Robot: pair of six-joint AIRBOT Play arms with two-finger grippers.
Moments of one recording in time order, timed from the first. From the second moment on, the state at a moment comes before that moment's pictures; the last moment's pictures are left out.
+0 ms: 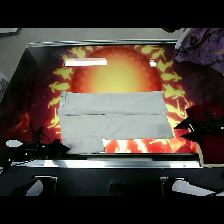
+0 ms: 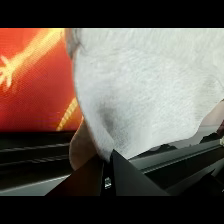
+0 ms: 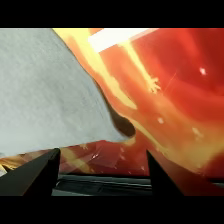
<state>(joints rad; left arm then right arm) 0.36 -0.97 0.28 0.71 -1.21 -1.26 -0.65 -1.45 0.97 -1.04 1.43 1.37</state>
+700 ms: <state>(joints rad) 0.36 -0.97 0.28 0.71 -1.21 -1.26 -0.65 -1.50 0.88 -0.95 1.34 1.28</state>
